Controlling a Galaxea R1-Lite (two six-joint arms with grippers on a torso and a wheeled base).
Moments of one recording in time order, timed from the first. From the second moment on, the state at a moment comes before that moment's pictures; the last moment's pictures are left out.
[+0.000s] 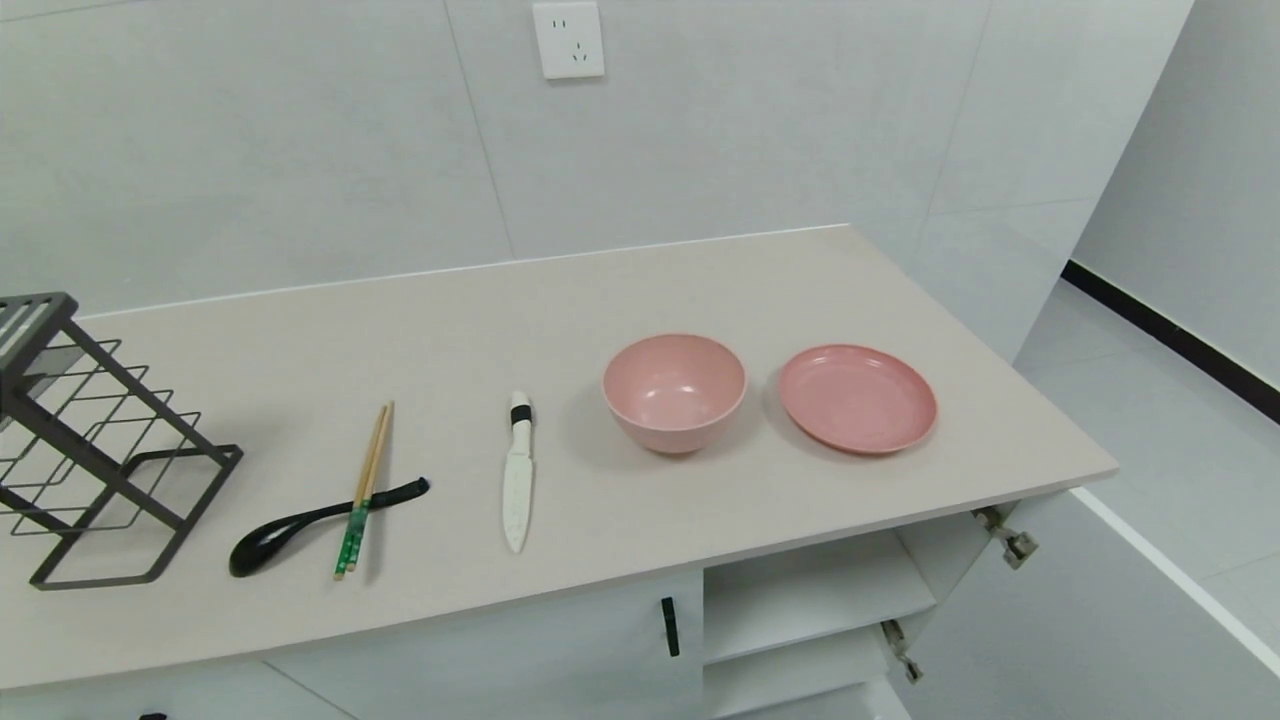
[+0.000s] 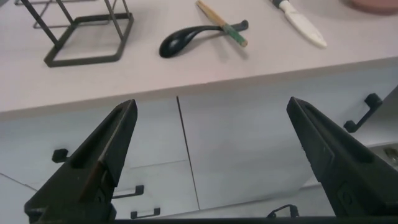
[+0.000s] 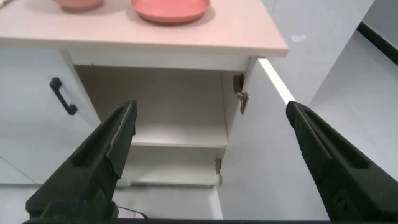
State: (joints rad) left arm 0.00 0.00 0.00 0.00 0.06 0.03; right arm 0.00 0.00 0.00 -0.04 0.20 -0.09
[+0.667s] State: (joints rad) left arm 0.00 0.00 0.00 0.00 0.06 0.02; right arm 0.00 0.00 0.00 -0.04 0.20 -0.09
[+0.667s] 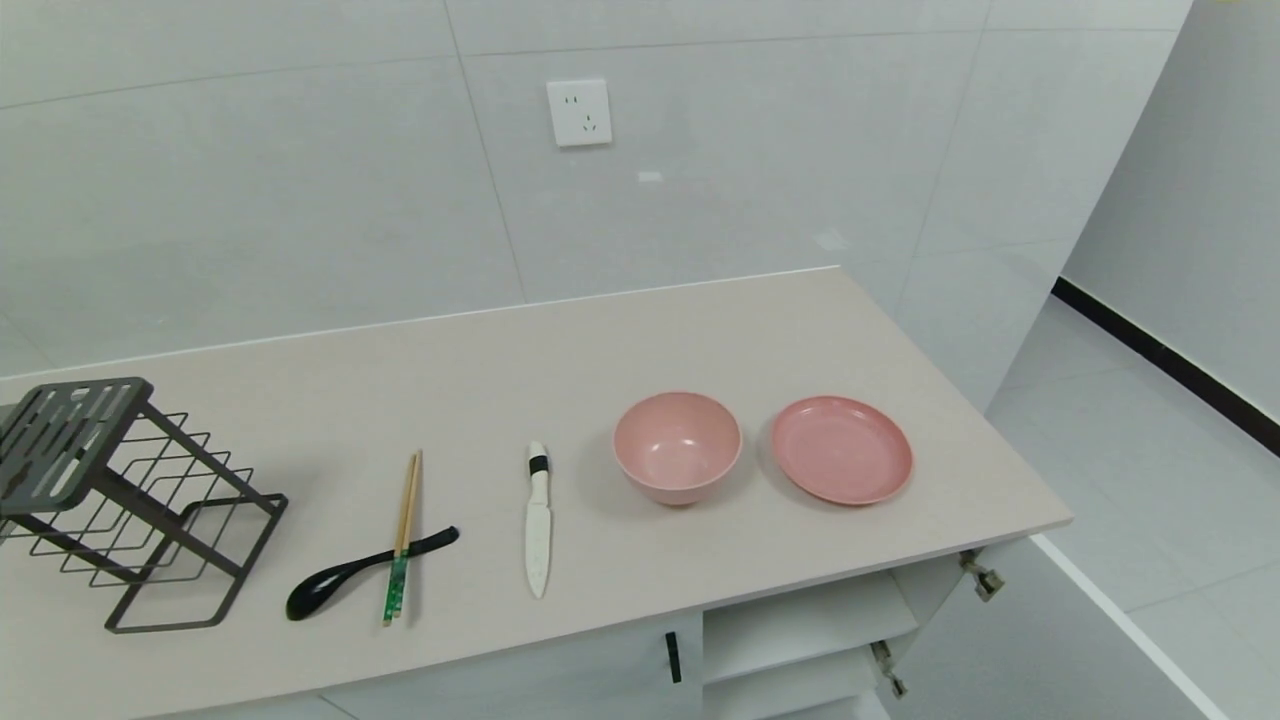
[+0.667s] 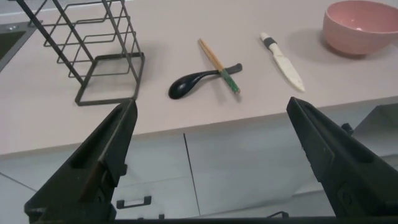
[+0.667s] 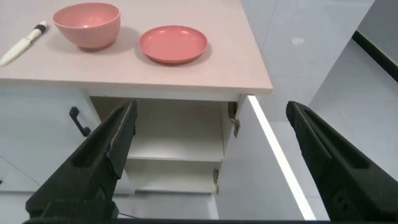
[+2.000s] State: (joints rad) left arm 0.00 0.00 0.00 0.00 0.06 0.01; right arm 0.00 0.00 0.00 -0.04 0.20 -0.12
